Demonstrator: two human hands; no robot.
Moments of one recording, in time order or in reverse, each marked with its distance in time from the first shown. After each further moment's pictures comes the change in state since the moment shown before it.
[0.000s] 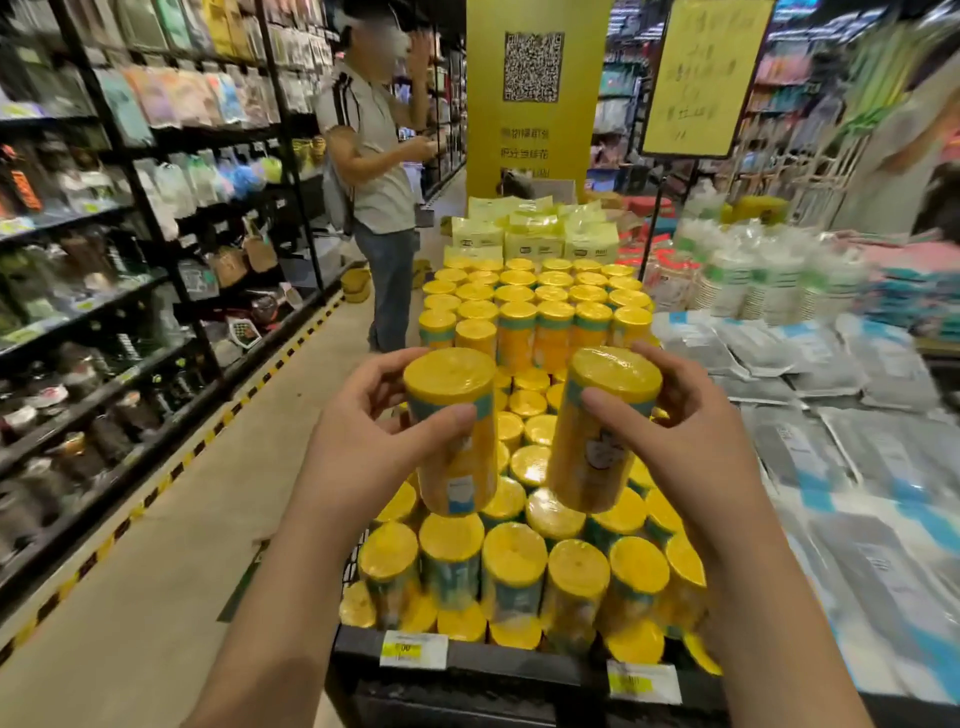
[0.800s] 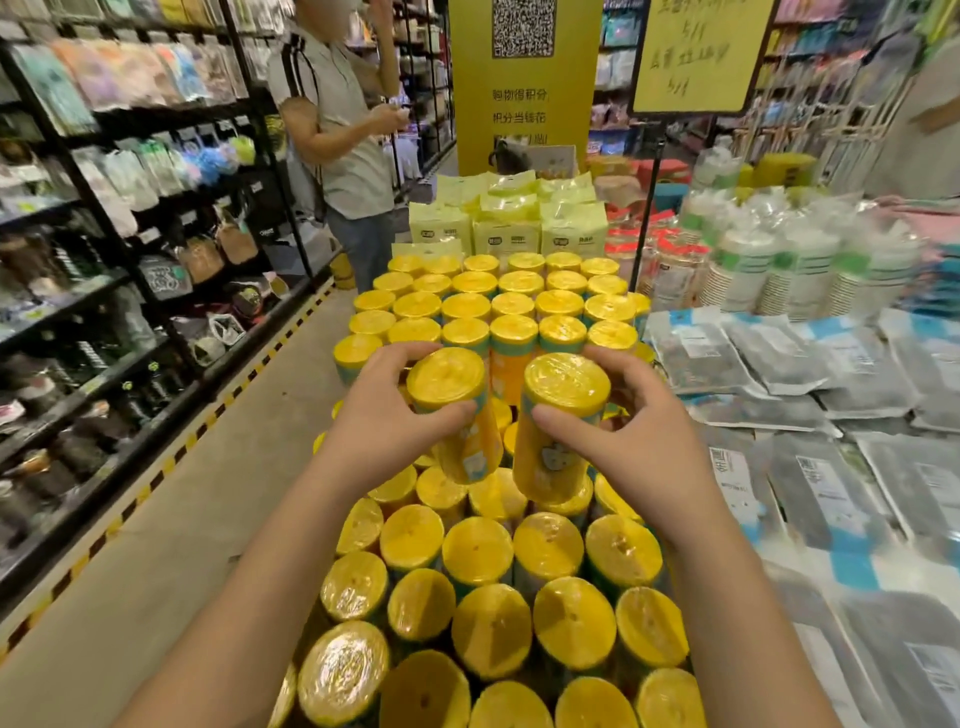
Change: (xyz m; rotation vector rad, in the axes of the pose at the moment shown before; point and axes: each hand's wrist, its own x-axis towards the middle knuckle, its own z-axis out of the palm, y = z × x) left_hand 0.185 -0.079 0.126 0.491 -0.098 0.003; right_hand 0.171 0.089 -0.023 -0.111 -0.145 -0.009
